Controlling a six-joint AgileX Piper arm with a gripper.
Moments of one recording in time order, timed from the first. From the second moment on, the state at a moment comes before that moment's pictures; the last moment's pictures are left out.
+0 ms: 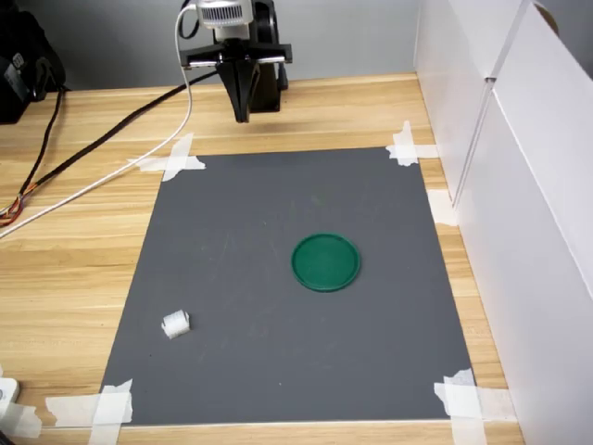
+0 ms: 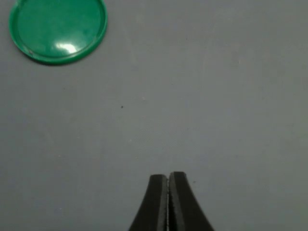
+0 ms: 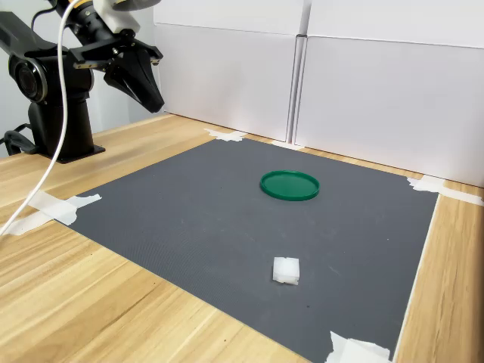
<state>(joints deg) 6.4 37.9 -21.8 -4.4 27.2 -0.7</state>
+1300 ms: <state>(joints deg) -11.9 95.2 -76.1 7.2 49.9 -55.1</state>
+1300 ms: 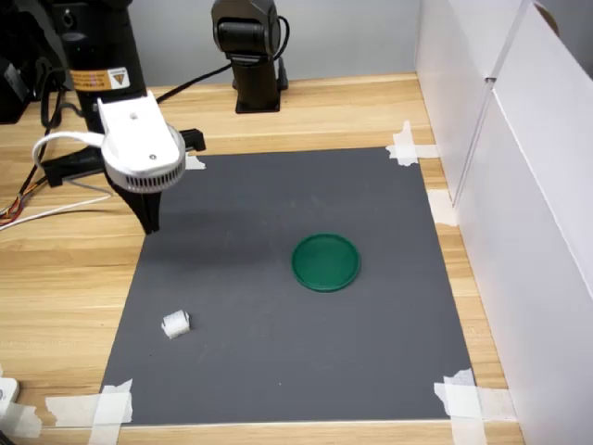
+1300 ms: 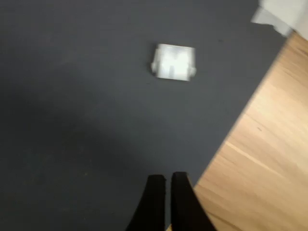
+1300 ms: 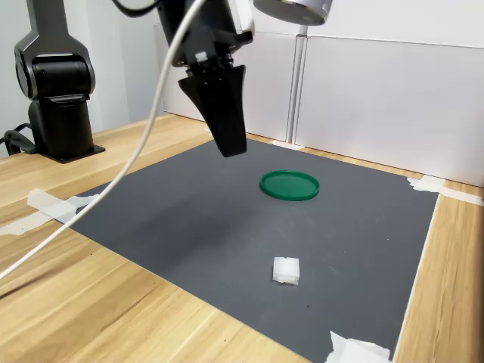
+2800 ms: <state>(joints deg) -6.1 119.9 -93.1 -1.6 54.4 -52.2</state>
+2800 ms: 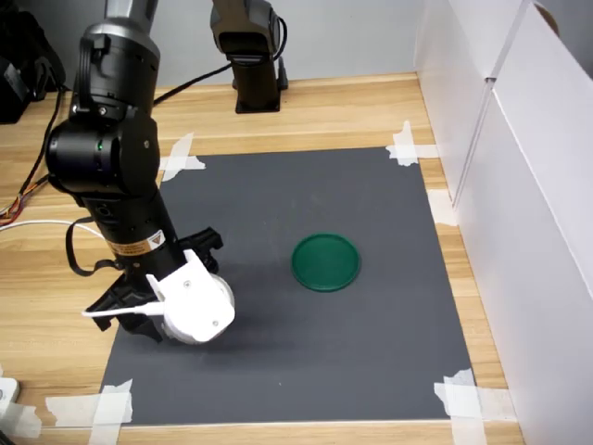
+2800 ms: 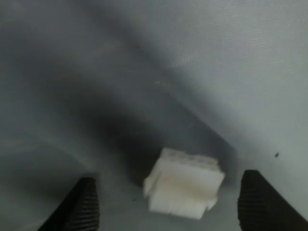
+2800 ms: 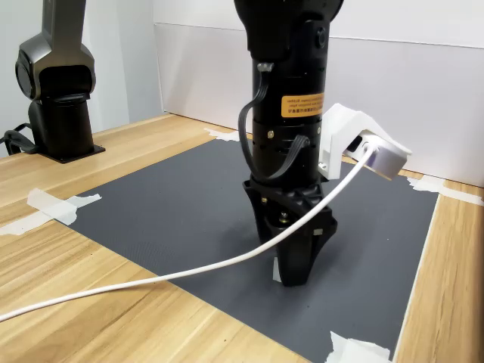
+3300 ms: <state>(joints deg) -6.1 120.7 -93.3 -2.2 55.2 -50.6</state>
